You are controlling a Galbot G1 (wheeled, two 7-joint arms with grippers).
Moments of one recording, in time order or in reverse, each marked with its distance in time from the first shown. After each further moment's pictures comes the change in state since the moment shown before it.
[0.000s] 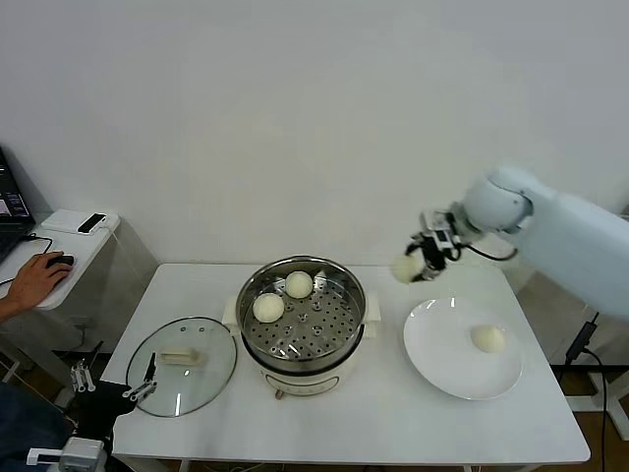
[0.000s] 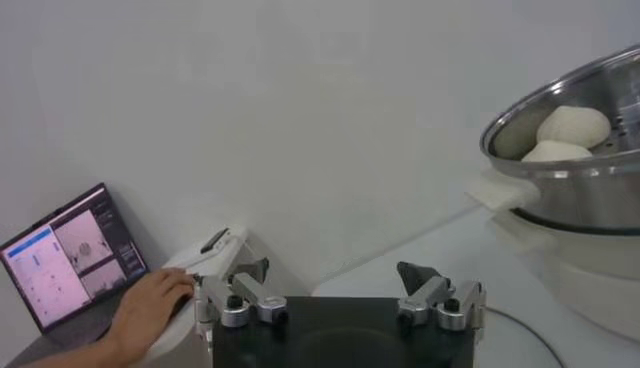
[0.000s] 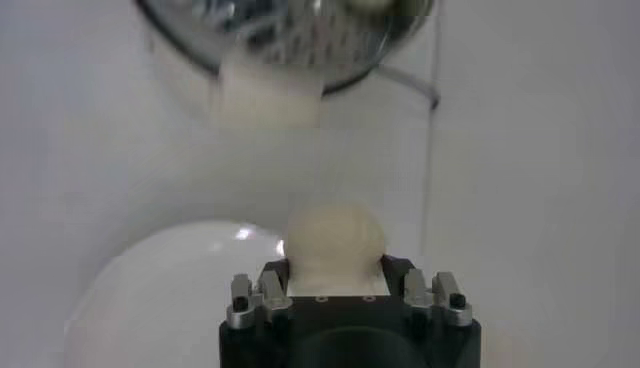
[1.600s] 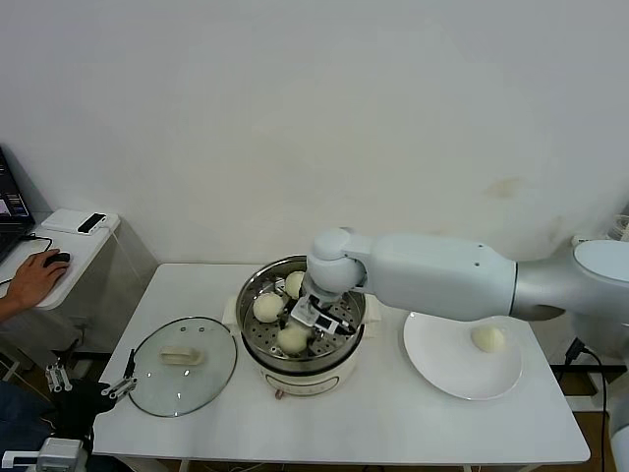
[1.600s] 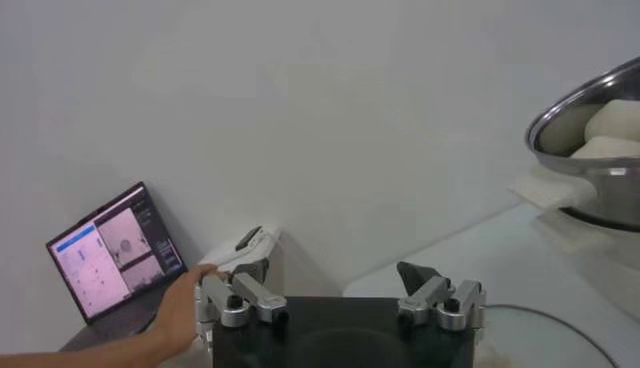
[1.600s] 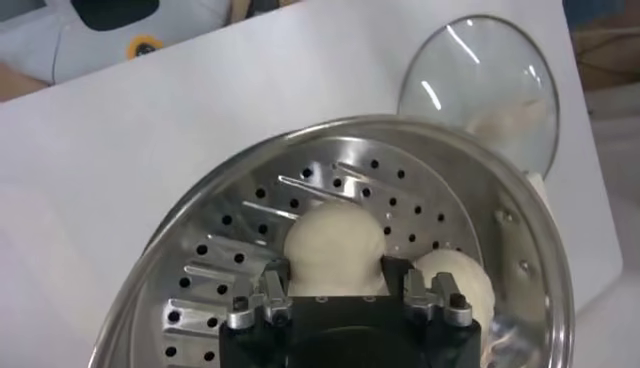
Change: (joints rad) left arm 0.005 -0.012 -0.072 -0.008 -0.021 -0.004 0.000; right arm 0.018 0.420 -0.314 0.013 -0.132 0.412 0.097
